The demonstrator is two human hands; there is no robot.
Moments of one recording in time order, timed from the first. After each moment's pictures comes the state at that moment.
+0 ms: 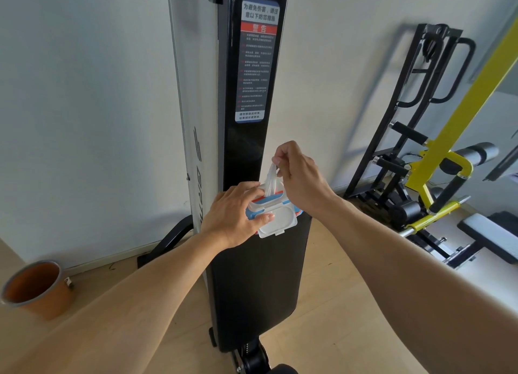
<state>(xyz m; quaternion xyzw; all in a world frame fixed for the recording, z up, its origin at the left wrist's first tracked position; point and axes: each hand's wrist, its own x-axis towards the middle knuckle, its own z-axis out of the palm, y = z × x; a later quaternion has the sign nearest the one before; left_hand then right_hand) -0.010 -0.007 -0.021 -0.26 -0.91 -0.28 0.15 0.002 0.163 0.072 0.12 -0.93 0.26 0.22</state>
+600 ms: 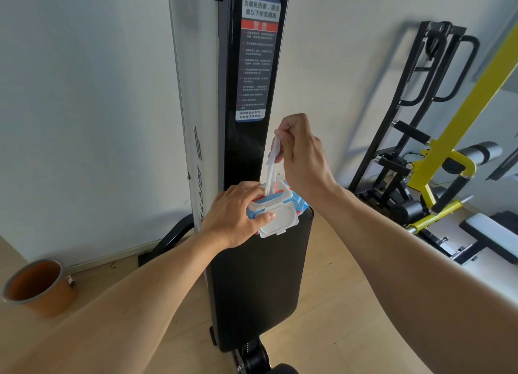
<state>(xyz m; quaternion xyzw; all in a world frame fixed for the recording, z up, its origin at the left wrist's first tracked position) -0.010 -0.008 -0.021 -0.26 -0.91 -0.29 0.14 0.007 0.147 0.106 0.18 -0.85 0.37 0.32</state>
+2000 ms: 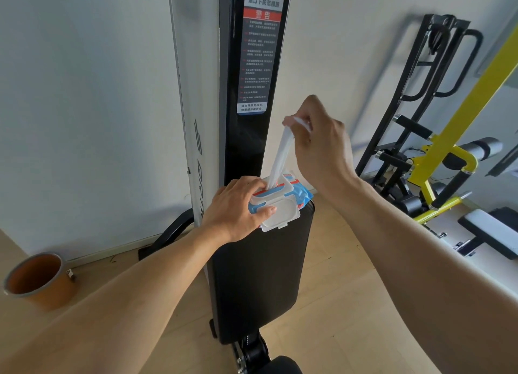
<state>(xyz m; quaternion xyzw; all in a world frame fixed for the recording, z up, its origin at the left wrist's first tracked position) -0.008 -0.007 -0.020 -0.26 -0.91 -0.29 0.15 0.025 0.153 0.130 0.08 -0.89 0.28 0.36</state>
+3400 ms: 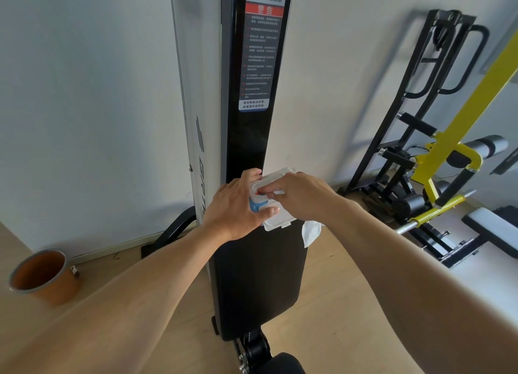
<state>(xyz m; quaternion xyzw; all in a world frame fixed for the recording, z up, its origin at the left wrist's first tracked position) -0.006 -0.008 -0.016 -0.22 -0.92 -0.29 0.12 0.009 0.167 0.053 0.17 -0.98 0.04 0.01</state>
